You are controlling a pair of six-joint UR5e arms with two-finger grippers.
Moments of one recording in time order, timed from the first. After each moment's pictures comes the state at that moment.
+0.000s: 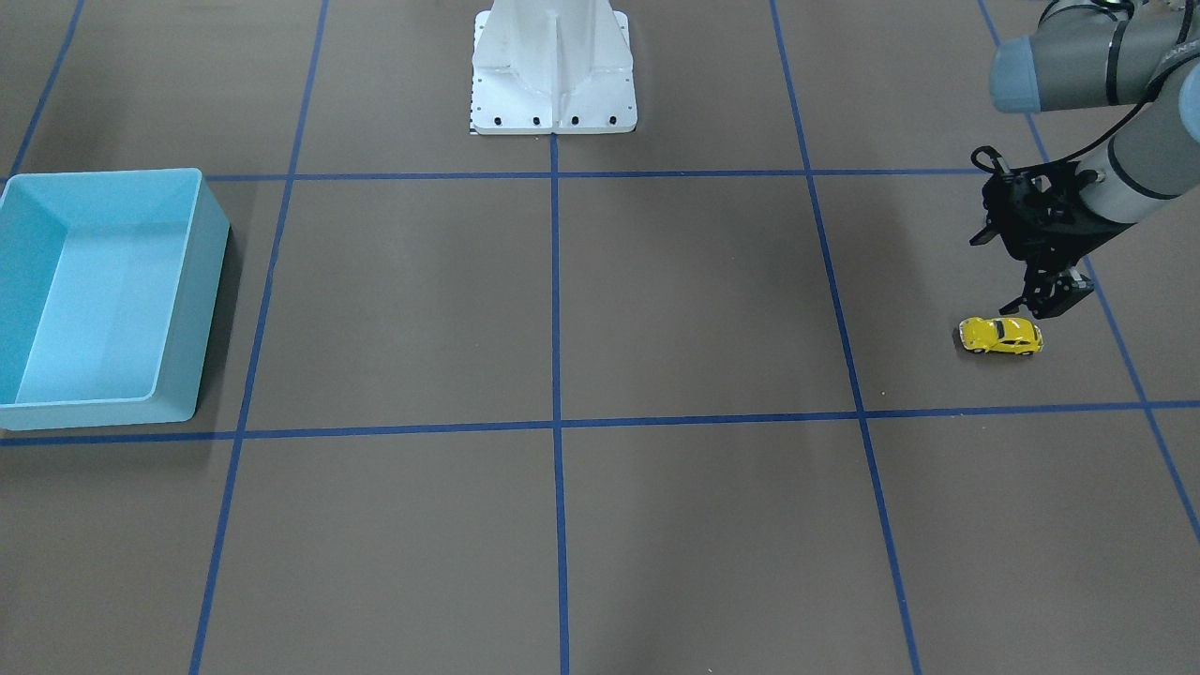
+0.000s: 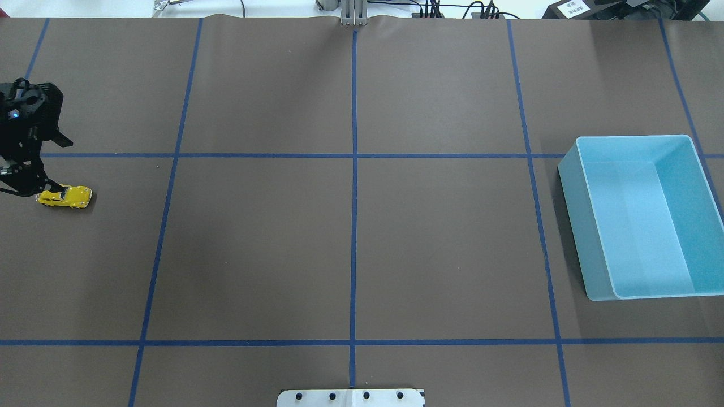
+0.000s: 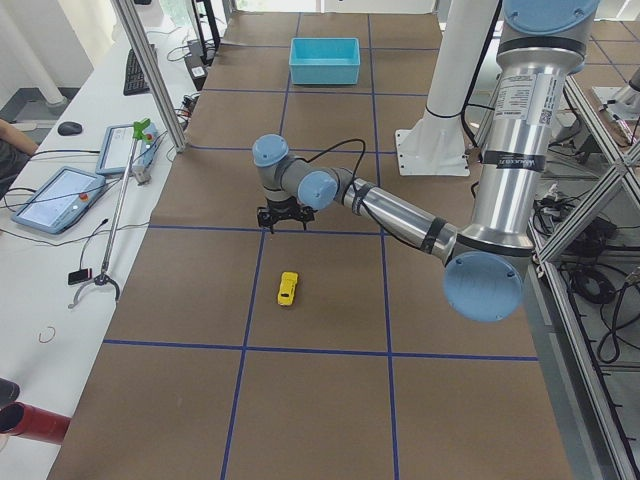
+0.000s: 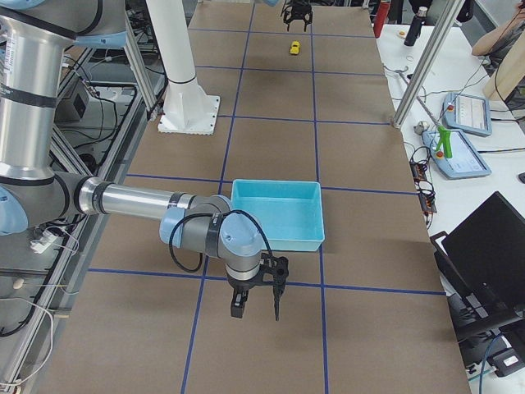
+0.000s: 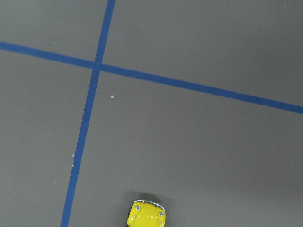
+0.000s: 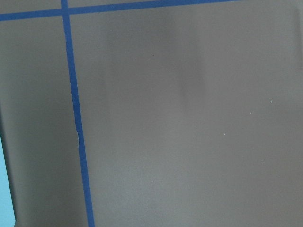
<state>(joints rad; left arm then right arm) -1.08 -1.71 -1.85 -1.63 -2.32 0.82 1.70 -1.83 1.77 -1.65 2.26 -0.08</state>
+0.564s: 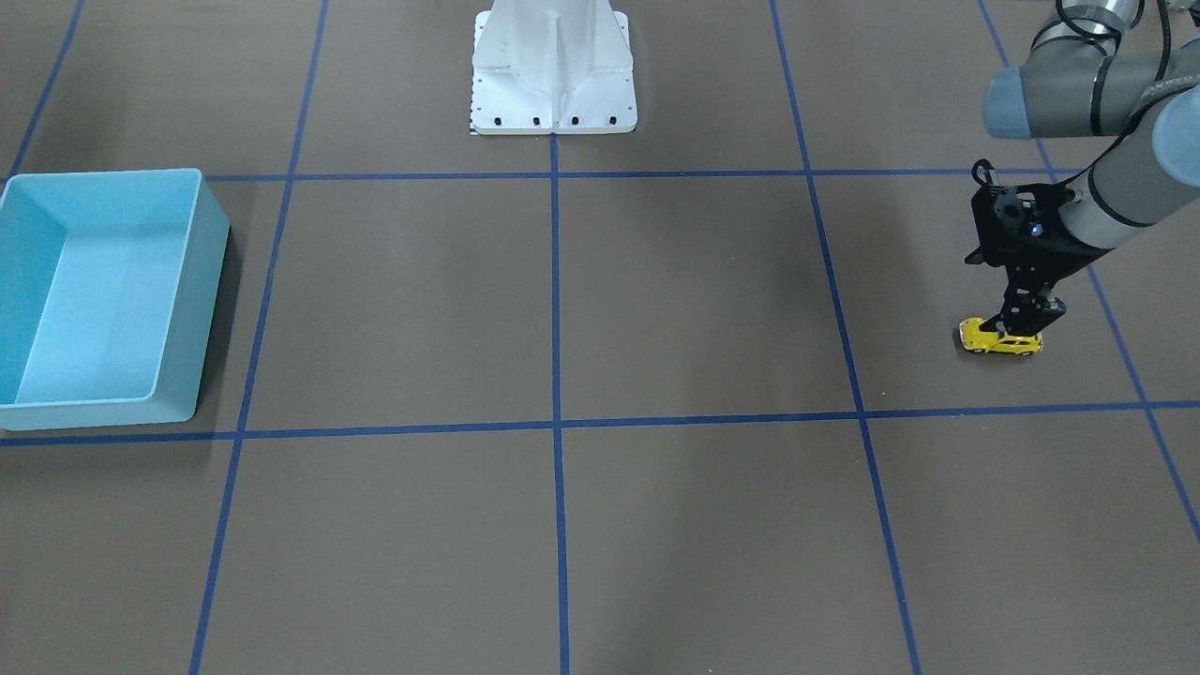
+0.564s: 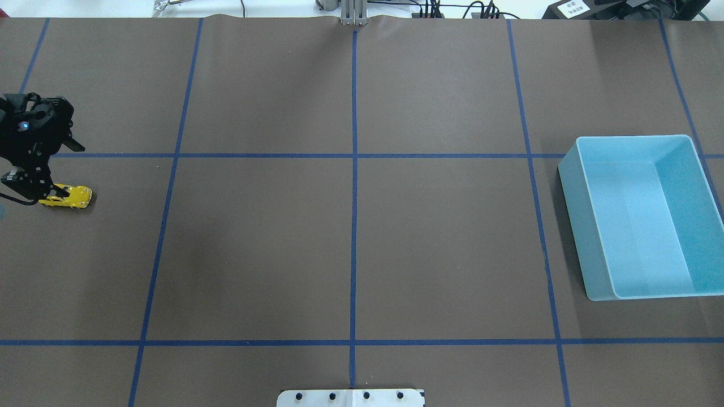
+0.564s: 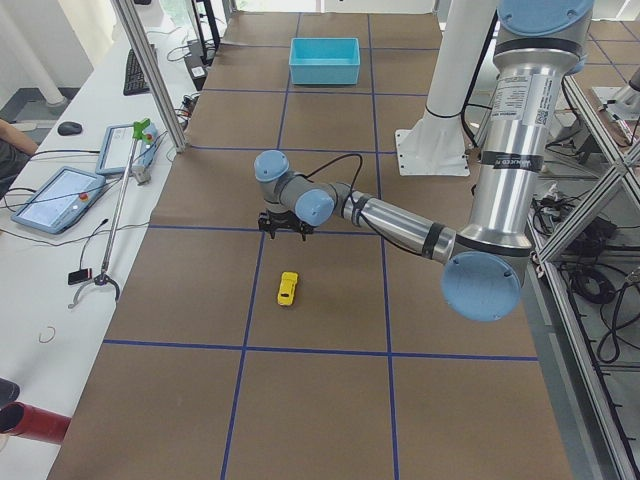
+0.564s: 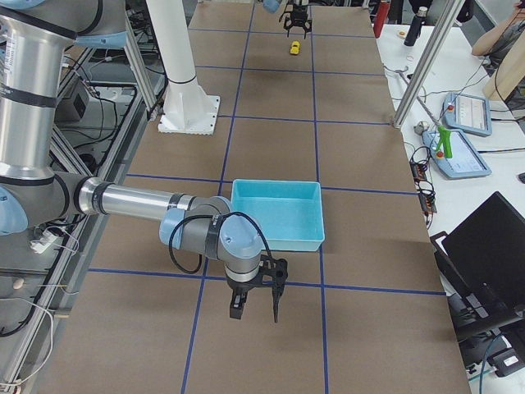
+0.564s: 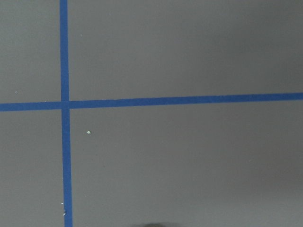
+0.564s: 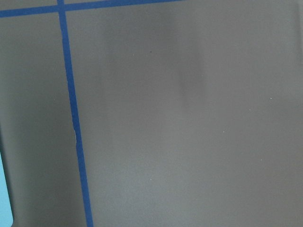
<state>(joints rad) -1.06 -1.69 -1.72 -1.81 -2.32 0.96 1.70 -1.83 1.76 -1.65 2.26 -0.08</state>
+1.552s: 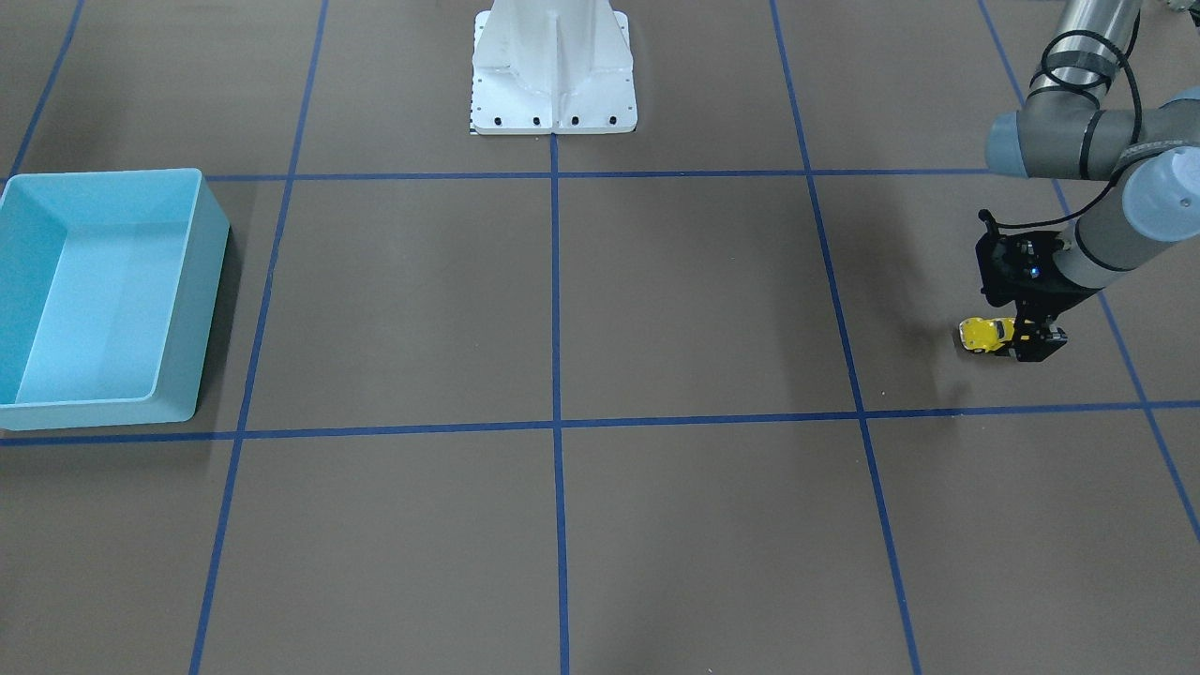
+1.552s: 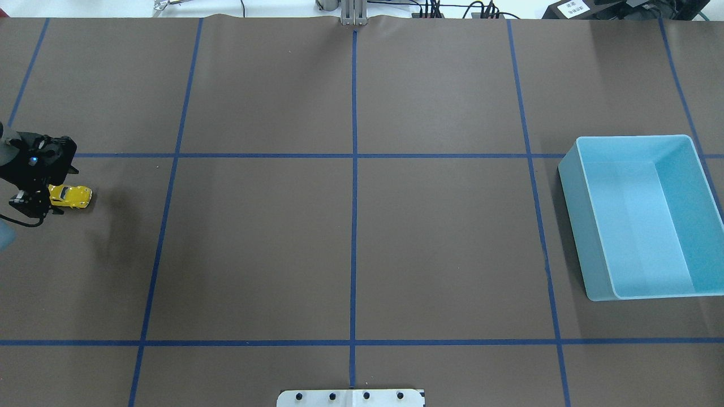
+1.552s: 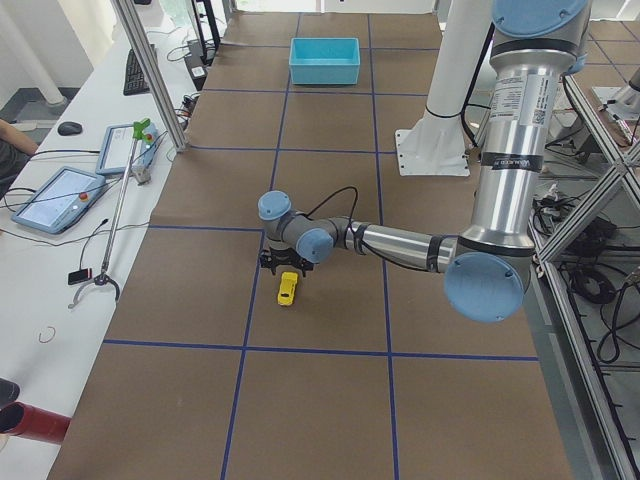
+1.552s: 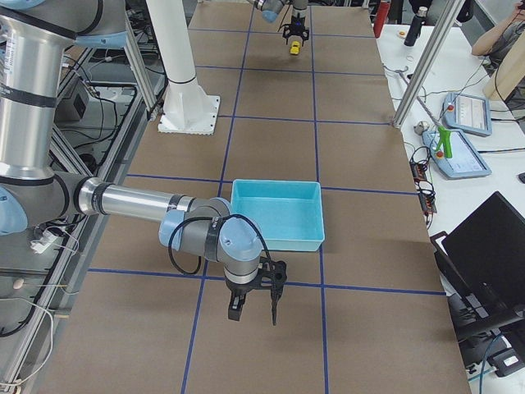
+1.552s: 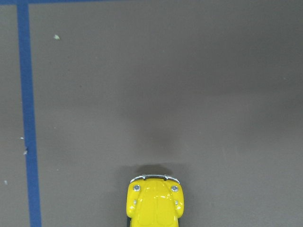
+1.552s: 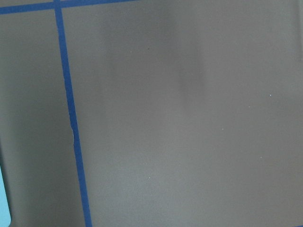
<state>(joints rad) -1.00 -1.67 -1.55 -1.96 -2.21 0.91 1.70 -1.84 1.75 -1.66 2.26 -0.08</state>
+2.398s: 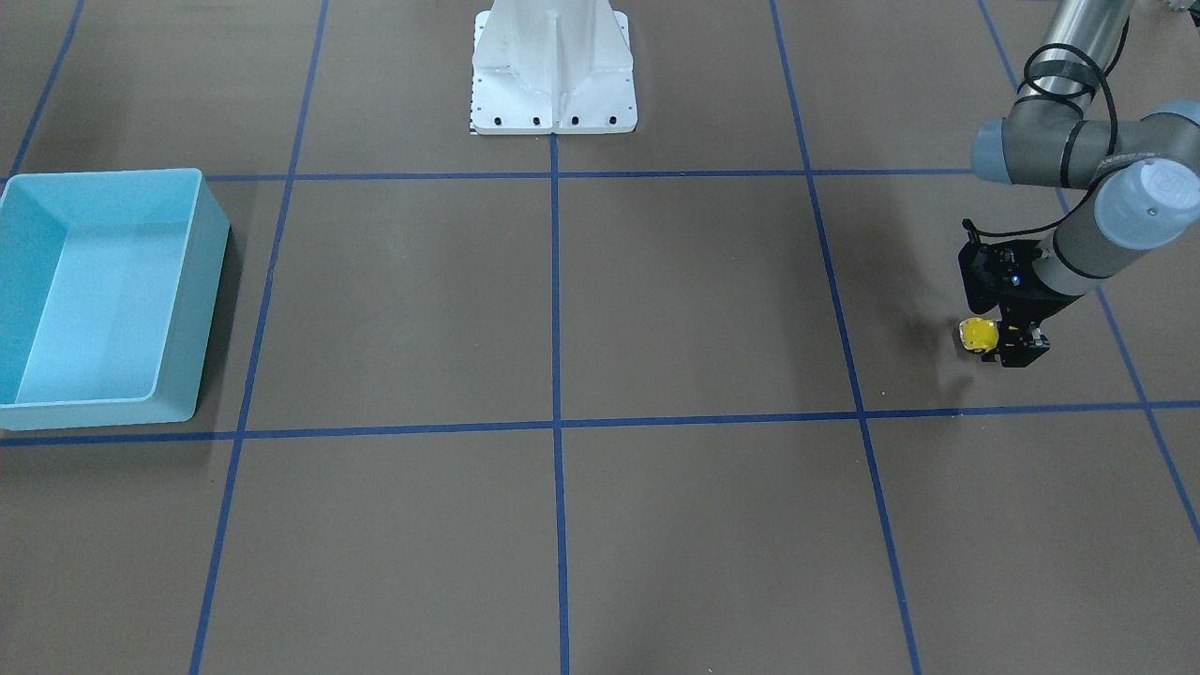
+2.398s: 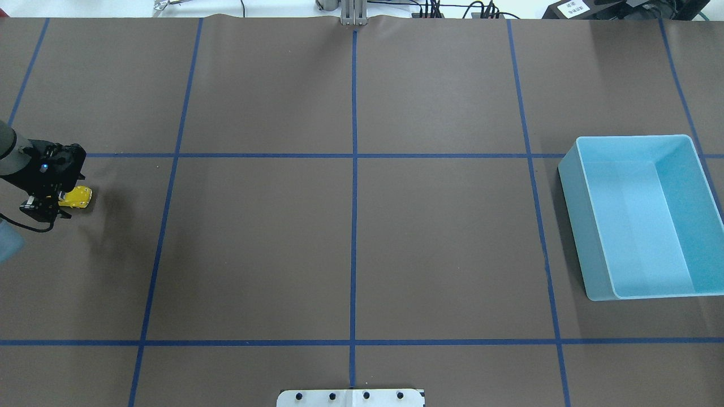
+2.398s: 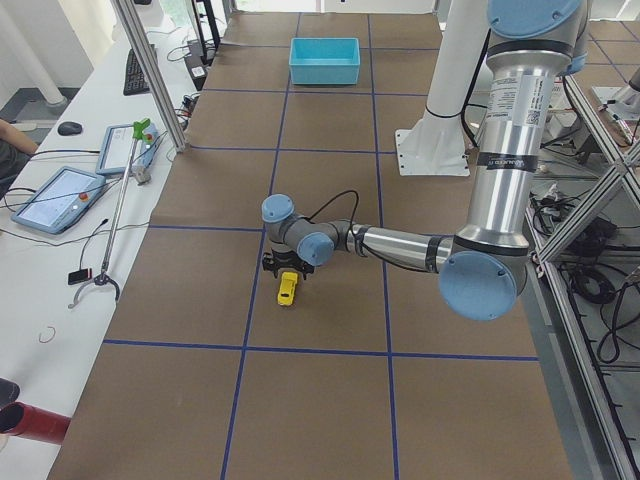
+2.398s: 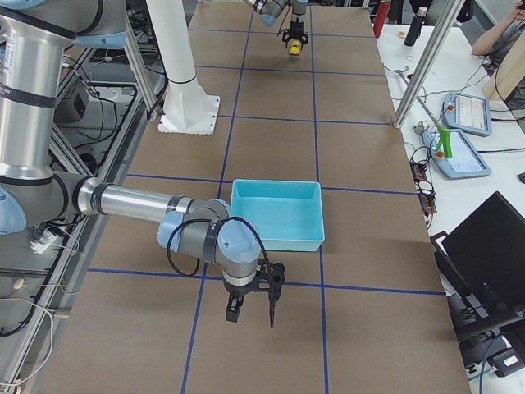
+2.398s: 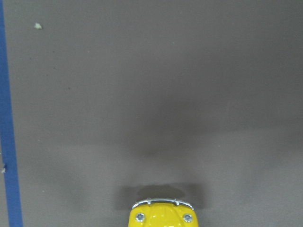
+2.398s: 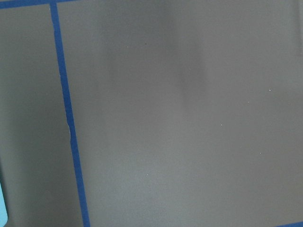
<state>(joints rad) -0.97 -1.67 -1.52 -1.98 -2.19 0.89 1.70 -1.84 1.75 -1.65 2.26 -0.08</state>
